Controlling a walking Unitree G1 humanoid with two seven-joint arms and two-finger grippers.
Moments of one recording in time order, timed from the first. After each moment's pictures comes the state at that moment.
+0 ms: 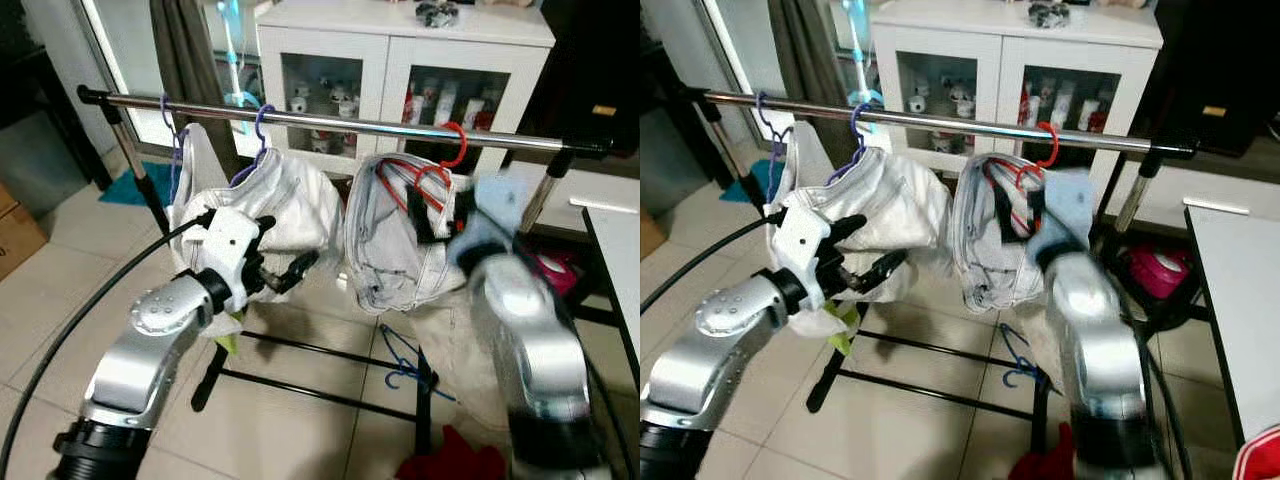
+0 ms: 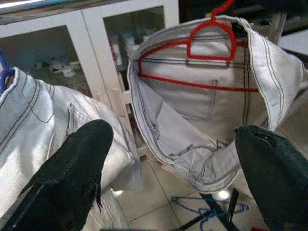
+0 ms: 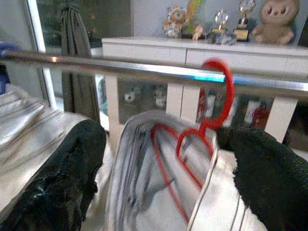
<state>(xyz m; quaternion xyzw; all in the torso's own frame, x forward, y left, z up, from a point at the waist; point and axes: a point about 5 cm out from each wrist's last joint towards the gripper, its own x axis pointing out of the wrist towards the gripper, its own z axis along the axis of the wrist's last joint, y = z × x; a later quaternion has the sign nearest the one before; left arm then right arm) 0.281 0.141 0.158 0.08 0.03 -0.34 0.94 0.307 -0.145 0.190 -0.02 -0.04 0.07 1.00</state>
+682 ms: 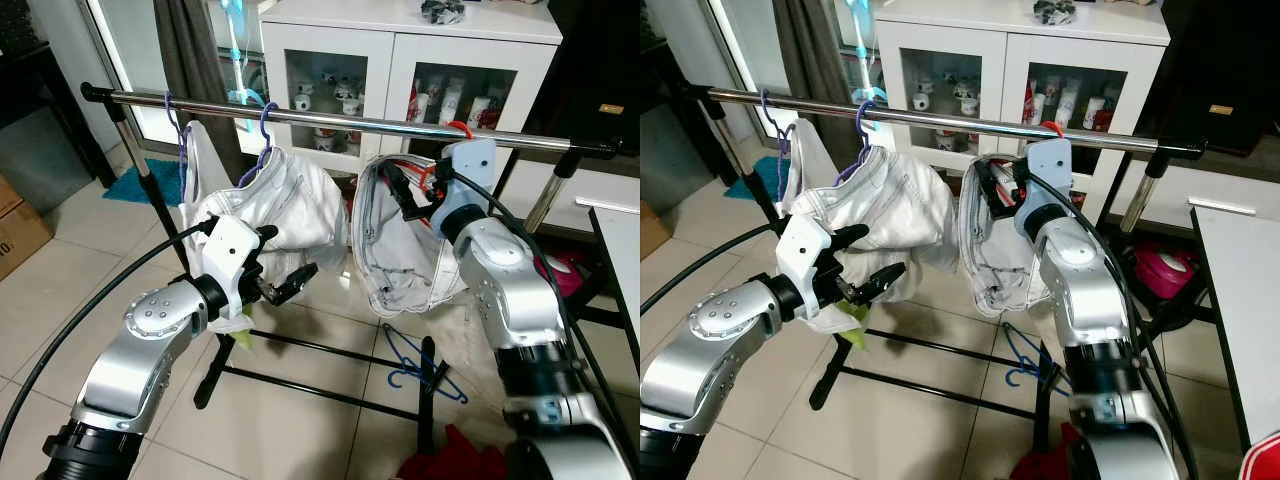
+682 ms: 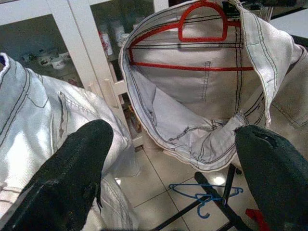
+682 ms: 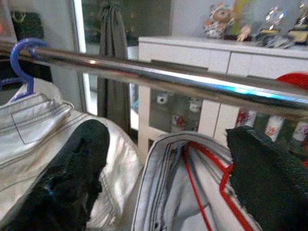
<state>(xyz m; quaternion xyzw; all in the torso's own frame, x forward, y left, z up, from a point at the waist) 0.276 0.144 0.153 0.10 0.05 -0.36 0.93 0.353 -0.139 0.185 -0.02 -0.02 0.15 0.99</state>
